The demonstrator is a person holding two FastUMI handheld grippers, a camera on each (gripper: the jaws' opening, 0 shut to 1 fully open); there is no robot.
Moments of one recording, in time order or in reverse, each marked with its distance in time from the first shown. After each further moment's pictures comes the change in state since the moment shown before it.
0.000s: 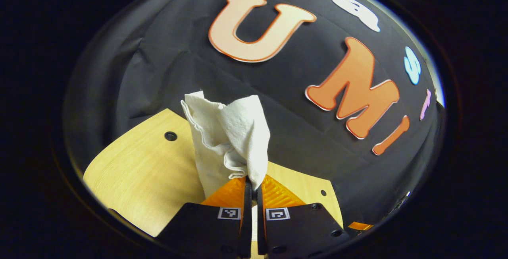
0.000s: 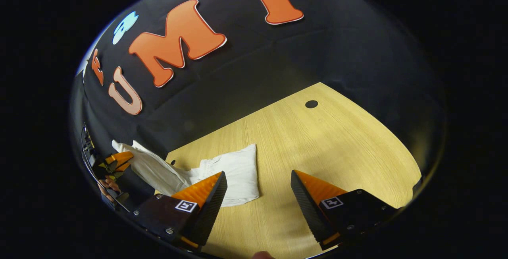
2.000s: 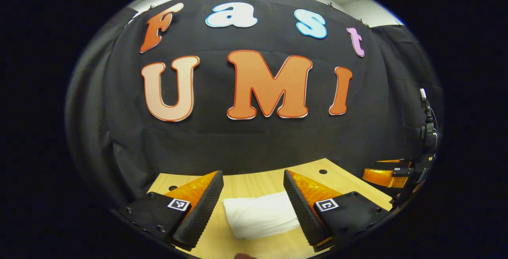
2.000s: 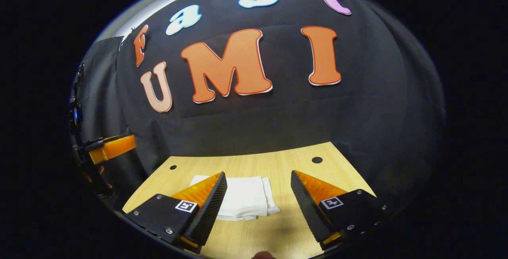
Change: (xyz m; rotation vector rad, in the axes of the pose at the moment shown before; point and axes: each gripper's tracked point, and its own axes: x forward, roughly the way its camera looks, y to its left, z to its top) left arm -0.144 -0.112 0.015 0.574 -0.232 -0.092; right arm -0.081 0.095 0.072 -0.342 -0.304 0.040
